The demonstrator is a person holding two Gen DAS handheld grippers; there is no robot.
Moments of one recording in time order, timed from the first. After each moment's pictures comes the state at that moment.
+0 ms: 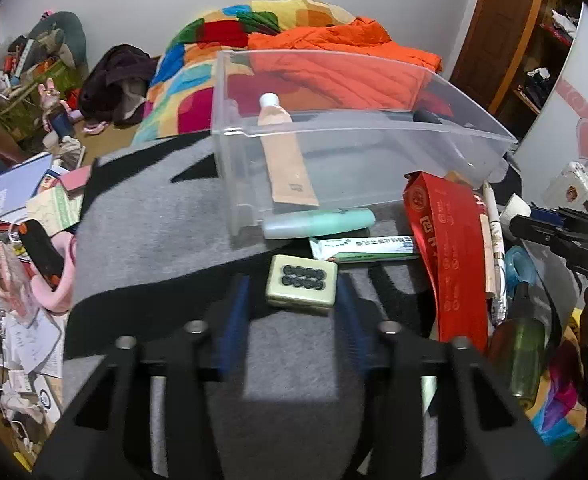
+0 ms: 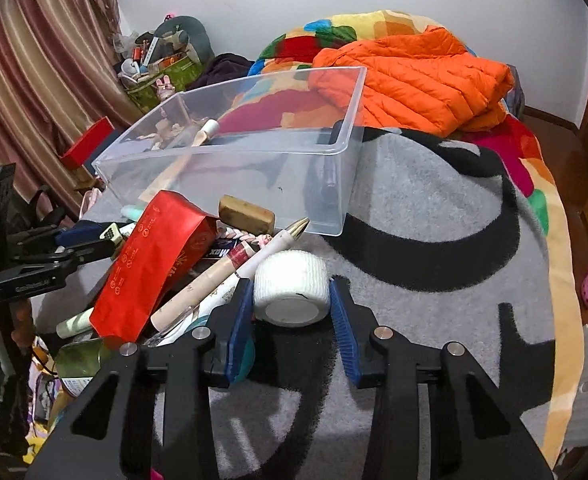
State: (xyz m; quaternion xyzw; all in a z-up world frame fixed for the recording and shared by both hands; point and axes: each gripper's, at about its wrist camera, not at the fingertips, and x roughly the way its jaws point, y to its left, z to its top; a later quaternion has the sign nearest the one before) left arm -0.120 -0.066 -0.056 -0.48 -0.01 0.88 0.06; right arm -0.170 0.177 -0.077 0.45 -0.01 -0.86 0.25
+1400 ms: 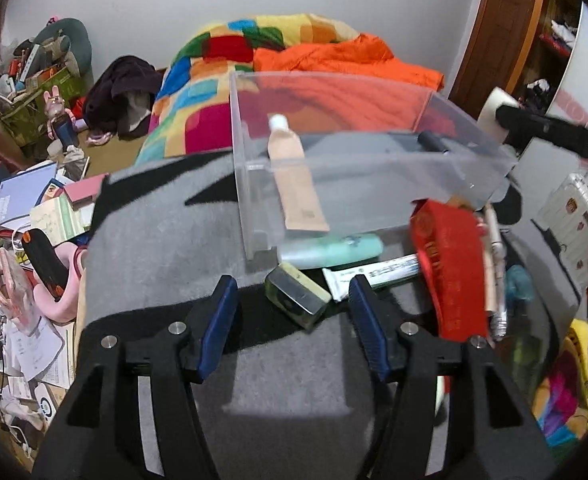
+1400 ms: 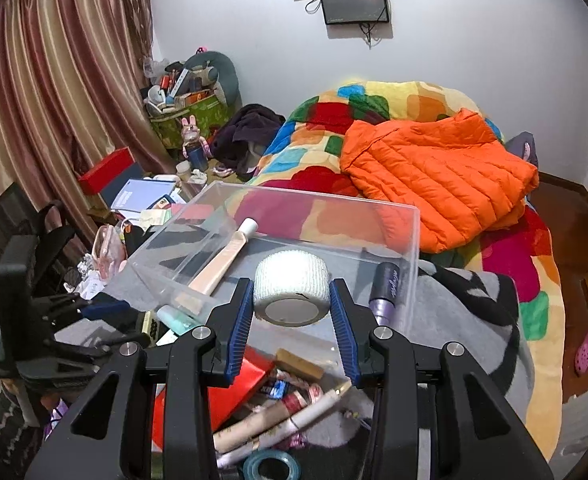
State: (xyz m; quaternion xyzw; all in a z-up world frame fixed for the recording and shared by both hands) left arm -0.125 -0.075 -0.049 -0.45 -0.02 0.89 0.05; right arm -0.210 0.123 -0.002 0.36 0.02 -0.89 0.29
